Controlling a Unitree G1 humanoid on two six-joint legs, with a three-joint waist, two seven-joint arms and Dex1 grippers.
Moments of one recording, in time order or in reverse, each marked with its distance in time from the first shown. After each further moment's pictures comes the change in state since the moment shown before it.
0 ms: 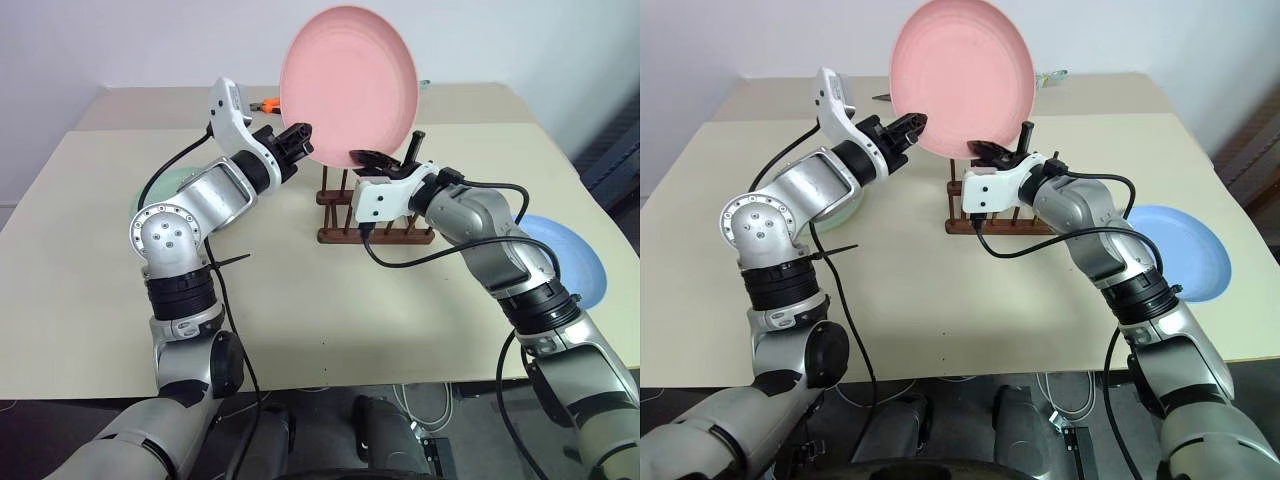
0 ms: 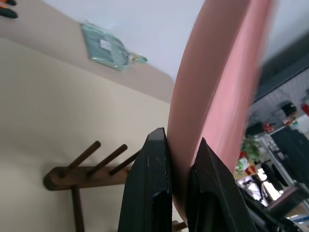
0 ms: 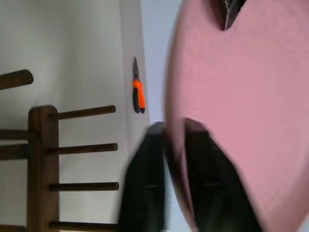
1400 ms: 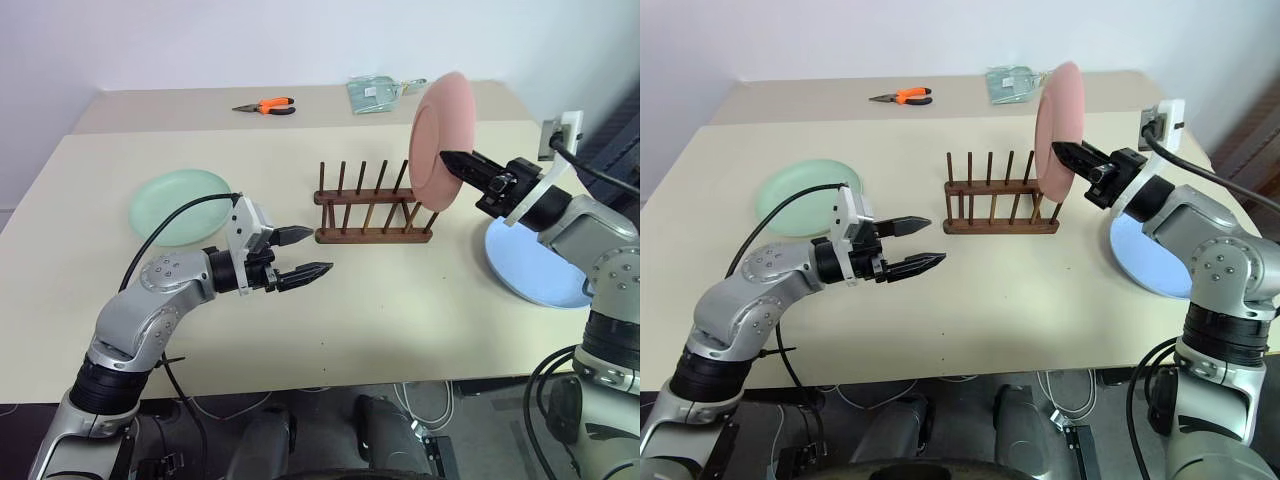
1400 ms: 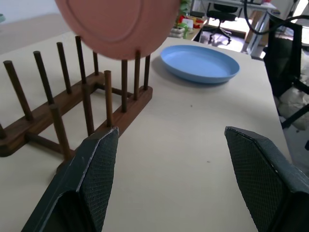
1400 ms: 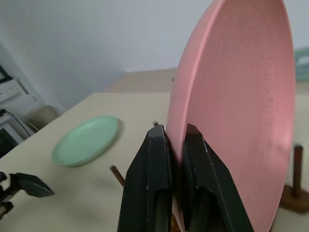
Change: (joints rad) left arm 0.521 0.506 -0.461 -0.274 0.513 -0.485 -1.132; right arm 0.191 -0.003 -0.723 -0.142 1.438 1.037 0.113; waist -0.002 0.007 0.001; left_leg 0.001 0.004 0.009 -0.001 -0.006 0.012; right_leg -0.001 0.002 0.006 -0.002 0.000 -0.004
